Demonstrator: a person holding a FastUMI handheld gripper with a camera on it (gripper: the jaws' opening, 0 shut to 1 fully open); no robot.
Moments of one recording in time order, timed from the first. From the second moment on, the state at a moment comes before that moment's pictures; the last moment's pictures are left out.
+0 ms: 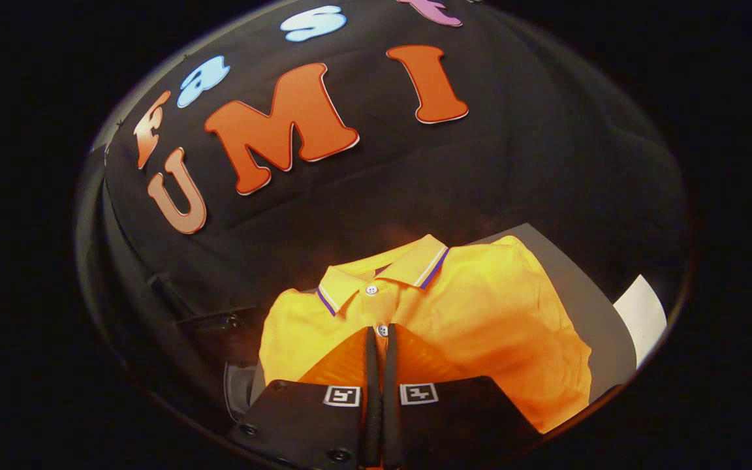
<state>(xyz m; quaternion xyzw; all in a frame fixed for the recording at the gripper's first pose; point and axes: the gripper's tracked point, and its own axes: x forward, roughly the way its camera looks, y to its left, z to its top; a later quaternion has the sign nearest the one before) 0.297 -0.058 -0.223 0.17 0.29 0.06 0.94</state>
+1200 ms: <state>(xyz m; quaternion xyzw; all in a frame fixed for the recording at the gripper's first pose) 0.153 0.194 -0.073 0.17 0.17 0.20 0.95</state>
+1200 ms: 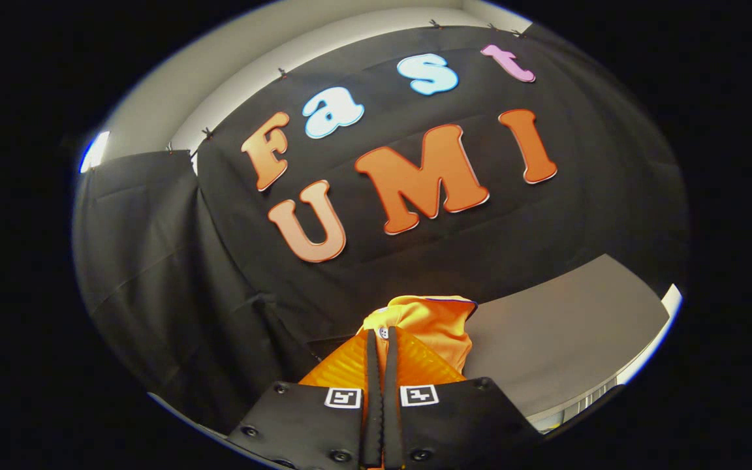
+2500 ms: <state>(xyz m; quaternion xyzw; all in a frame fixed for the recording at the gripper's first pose) 0.246 0.373 -0.437 0.17 0.41 0.12 0.89</state>
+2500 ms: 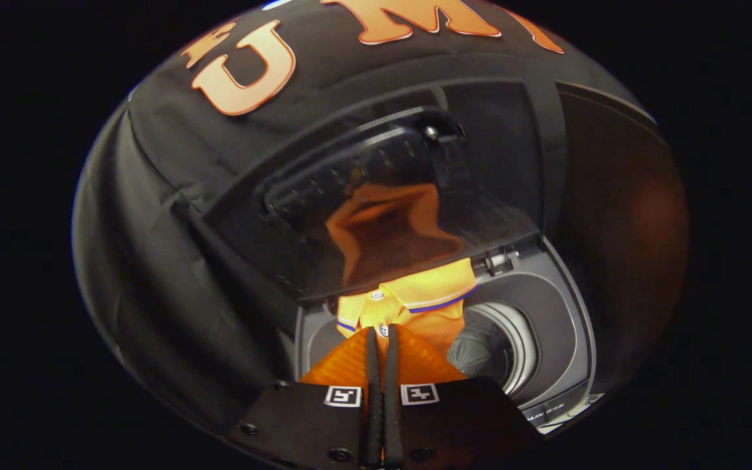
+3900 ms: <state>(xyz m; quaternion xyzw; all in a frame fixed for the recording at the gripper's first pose) 0.243 0.352 -0.539 0.05 0.50 0.09 0.86</state>
